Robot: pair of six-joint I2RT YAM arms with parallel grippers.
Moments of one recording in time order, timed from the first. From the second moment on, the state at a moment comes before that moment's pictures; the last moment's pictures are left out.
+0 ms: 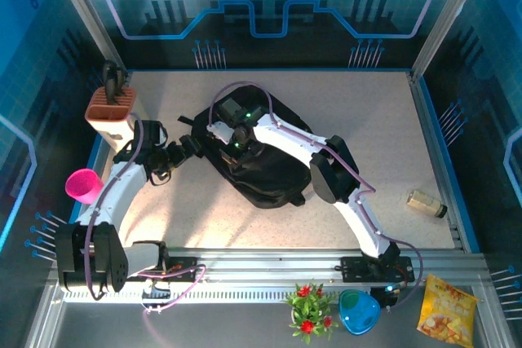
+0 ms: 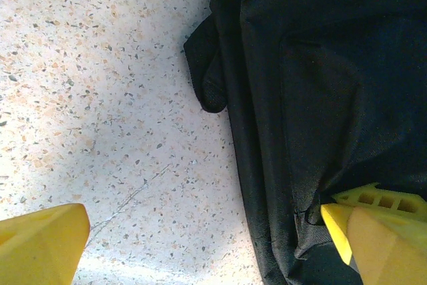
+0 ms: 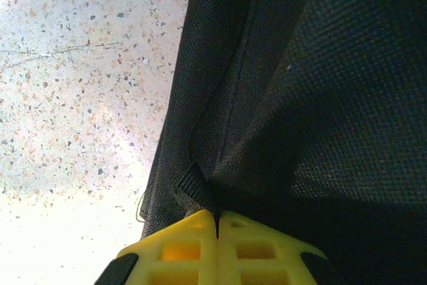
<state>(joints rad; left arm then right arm) 0.06 1.21 0.79 -0.56 0.26 -0.66 0.81 2.35 2.11 -0.97 -0.21 -0.10</state>
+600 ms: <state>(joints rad) 0.06 1.24 0.78 -0.43 0.50 -0.70 0.79 2.08 1.81 -0.76 -0.16 0.04</state>
